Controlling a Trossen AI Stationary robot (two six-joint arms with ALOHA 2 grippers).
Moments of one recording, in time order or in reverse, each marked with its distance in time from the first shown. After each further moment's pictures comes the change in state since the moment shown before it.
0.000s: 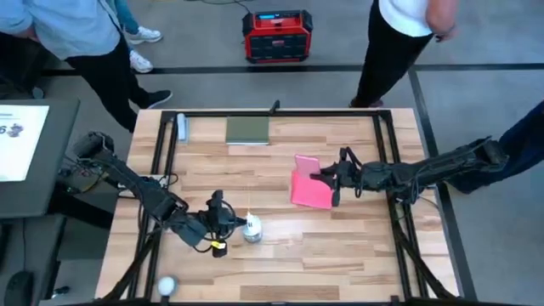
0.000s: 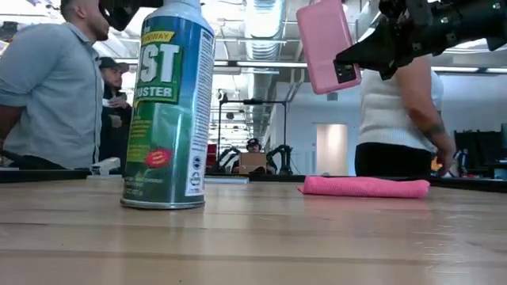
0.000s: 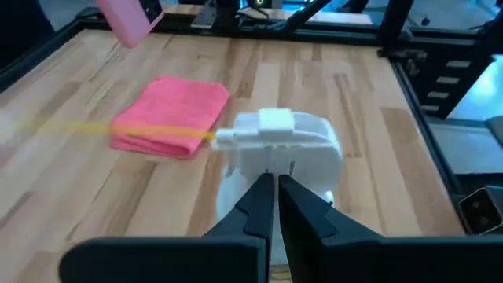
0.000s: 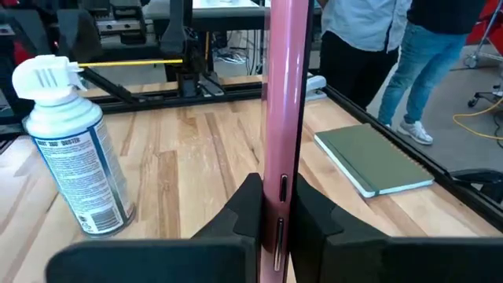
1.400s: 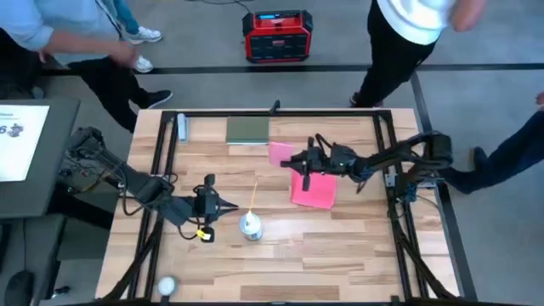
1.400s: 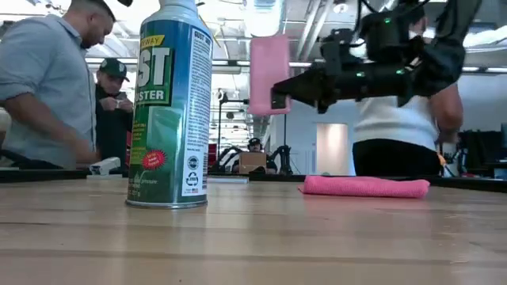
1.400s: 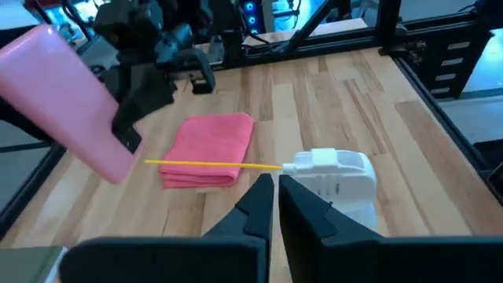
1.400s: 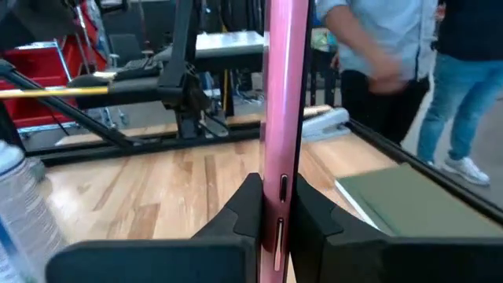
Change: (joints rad) left arm 0.046 -0.204 0.013 -0.127 0.041 0.286; right arm -0.325 0.703 0.136 0.764 -0.423 -0.030
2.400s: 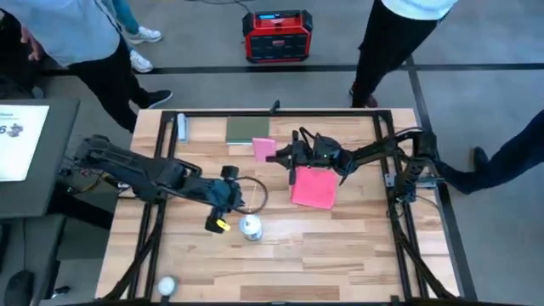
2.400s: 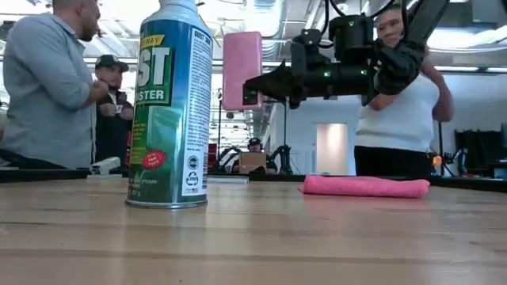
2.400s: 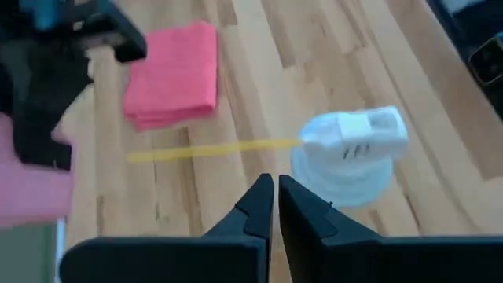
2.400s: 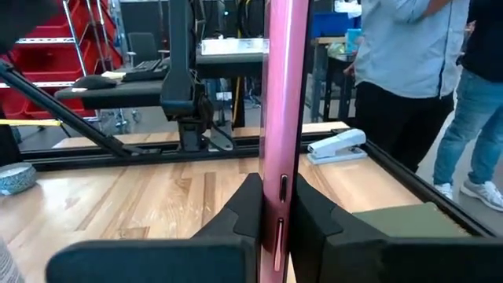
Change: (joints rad) left arm 0.250 0.302 0.490 -0.586 0.408 0.194; right arm -0.048 0.105 0.180 -0.084 -0.103 -0.033
